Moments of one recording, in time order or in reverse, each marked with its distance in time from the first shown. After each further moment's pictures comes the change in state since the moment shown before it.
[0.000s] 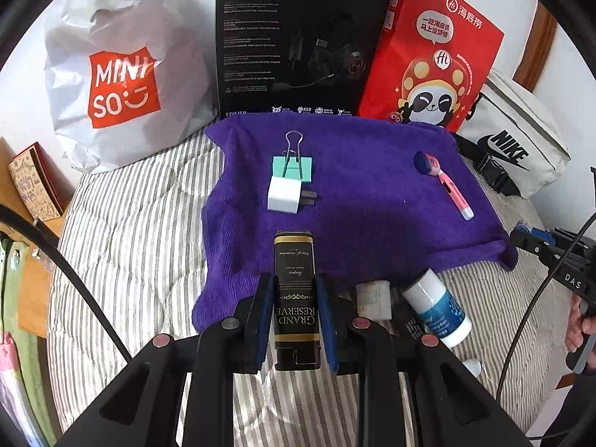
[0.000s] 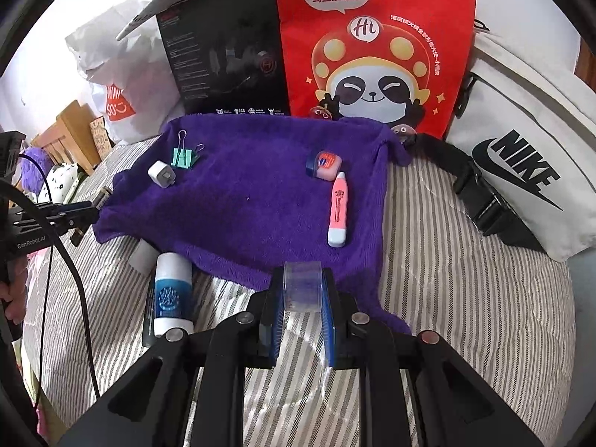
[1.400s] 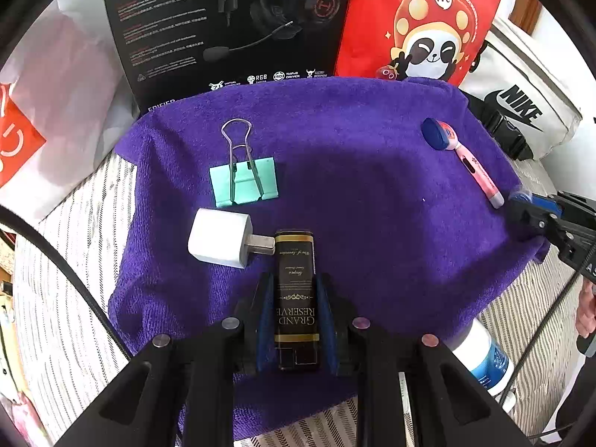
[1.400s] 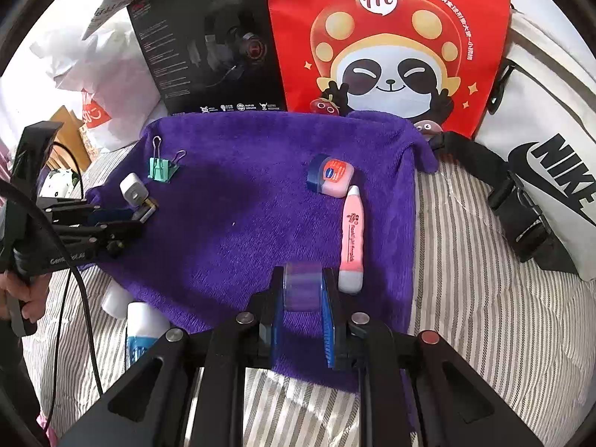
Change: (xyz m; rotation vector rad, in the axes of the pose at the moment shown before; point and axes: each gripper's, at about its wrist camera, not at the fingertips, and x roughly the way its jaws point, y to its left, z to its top) left arm 0.090 -0.020 0.043 0.160 0.140 -0.055; right arm 0.059 -0.001 0.034 0.028 0.040 0.015
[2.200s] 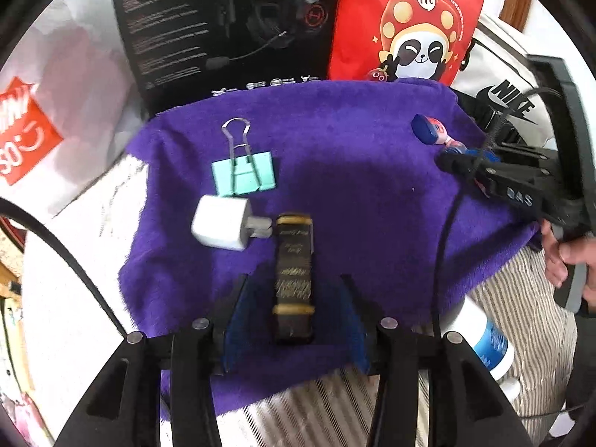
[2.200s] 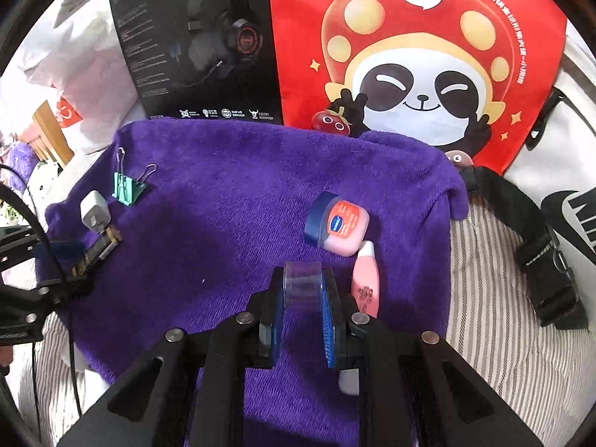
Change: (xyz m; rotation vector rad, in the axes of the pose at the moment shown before) left arm -0.023 -0.008 -0.015 0.015 -0.038 0.042; right arm 0.055 0.001 0.038 -0.057 -0.015 -0.041
